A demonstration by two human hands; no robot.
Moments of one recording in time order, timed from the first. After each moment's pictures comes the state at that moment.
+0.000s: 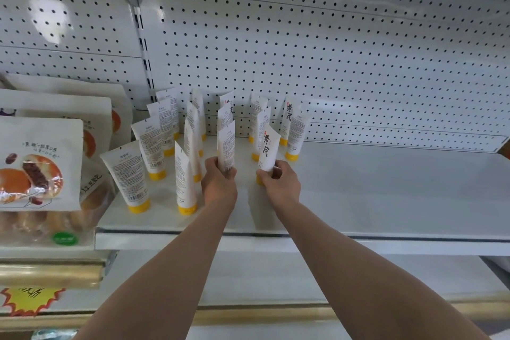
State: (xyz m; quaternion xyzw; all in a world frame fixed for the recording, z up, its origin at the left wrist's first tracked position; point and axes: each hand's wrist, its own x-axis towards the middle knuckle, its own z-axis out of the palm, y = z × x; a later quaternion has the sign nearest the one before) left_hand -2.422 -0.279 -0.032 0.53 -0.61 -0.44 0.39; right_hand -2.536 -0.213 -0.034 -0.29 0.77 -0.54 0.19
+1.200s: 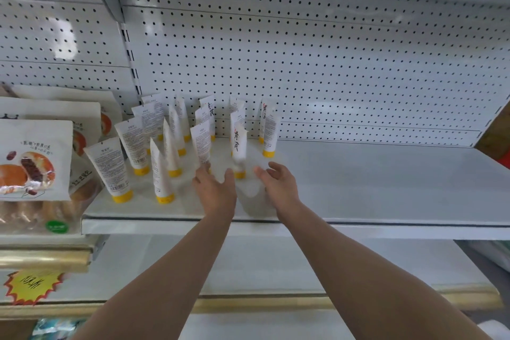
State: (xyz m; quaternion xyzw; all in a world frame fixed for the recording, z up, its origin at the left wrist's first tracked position) left_hand -2.450 -0.195 -0.019 0.55 -0.55 -0.42 0.48; right_hand -2.567 -0.142 -0.023 -0.27 0.70 -0.59 0.30
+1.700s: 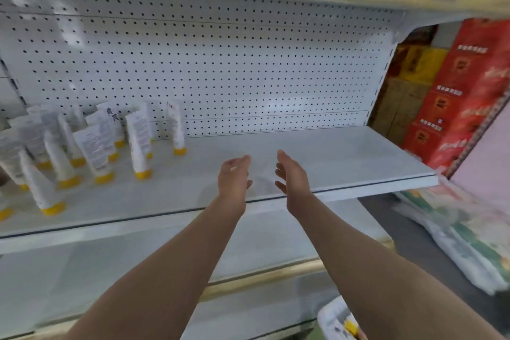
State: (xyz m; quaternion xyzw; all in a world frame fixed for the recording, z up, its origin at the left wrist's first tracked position) left_hand -2.628 -0.034 0.012 0.41 -0.48 -0.69 0.35; right_hand -2.723 0.050 0.007 -0.15 0.64 -0.70 0.28
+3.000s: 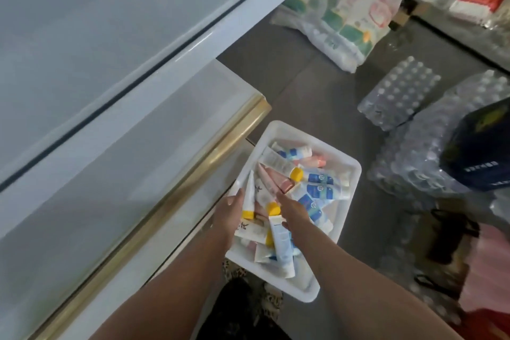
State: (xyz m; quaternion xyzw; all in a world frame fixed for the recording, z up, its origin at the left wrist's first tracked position) left_hand -2.855 0.205 -0.343 0.44 -0.64 -0.58 -0.26; right_hand -2.888 0.359 -0.337 0.38 0.70 -0.48 0.36
